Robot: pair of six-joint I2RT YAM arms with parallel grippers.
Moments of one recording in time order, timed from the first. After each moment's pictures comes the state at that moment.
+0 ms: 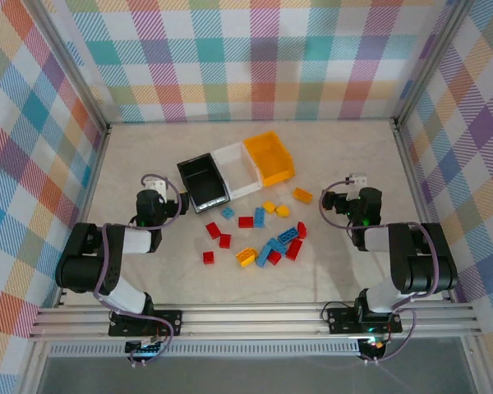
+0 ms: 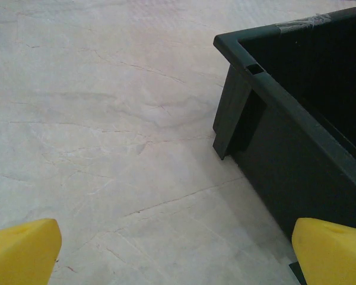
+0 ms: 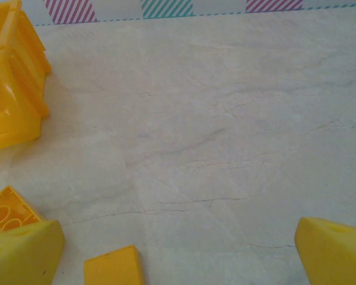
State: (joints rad) left arm -0.07 1.56 0.43 0.68 -0.05 -0.08; right arm 0.01 1.53 0.40 0.73 -0.13 0.03
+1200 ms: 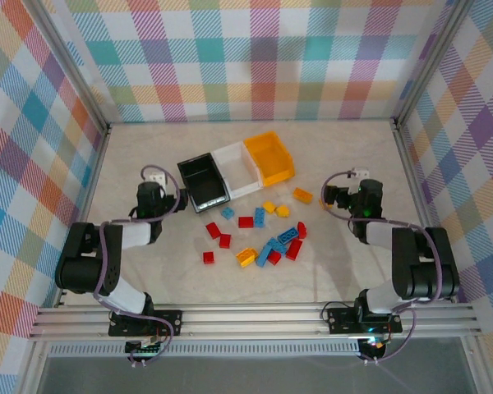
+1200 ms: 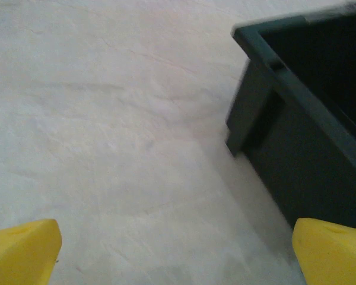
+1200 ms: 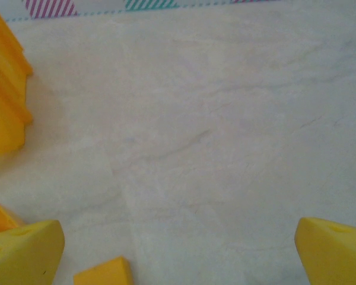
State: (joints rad) left arm -0.07 1.55 0.57 0.44 -0.11 -0.11; right arm 0.01 1.47 0.51 0.50 -0.08 0.05
